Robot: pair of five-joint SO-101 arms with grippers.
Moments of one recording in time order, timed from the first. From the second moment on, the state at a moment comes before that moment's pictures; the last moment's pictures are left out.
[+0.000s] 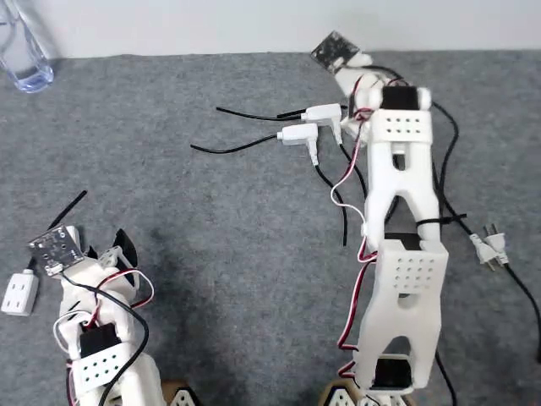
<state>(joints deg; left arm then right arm) -26.6 -71.7 96.9 24.0 15.8 -1.4 42.3 -53.4 77.9 43.5</state>
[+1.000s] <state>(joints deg) -32.2 -71.7 94.5 26.2 9.8 -0.4 -0.6 -6.8 96.7 17.3</state>
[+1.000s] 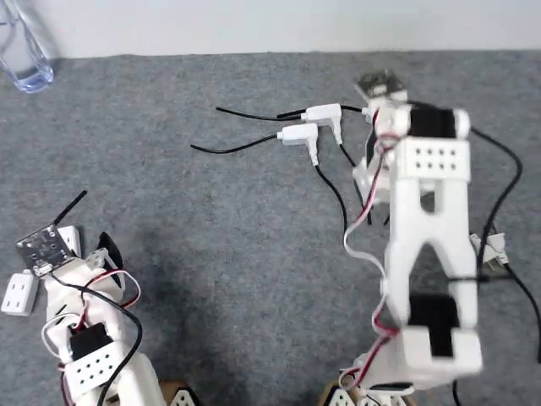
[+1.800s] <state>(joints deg) -32.2 -71.7 90.2 38.8 -3.9 -0.5 -41.2 63.9 54.2 20.1</state>
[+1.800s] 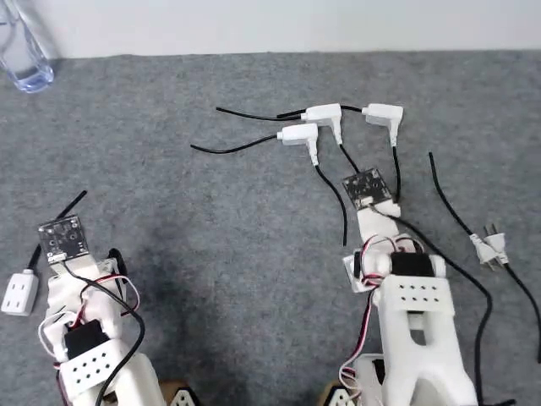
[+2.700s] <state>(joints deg) -42.0 -70.9 40.9 83.2 -15.8 -1.8 -41.8 75.7 38.9 21.1</state>
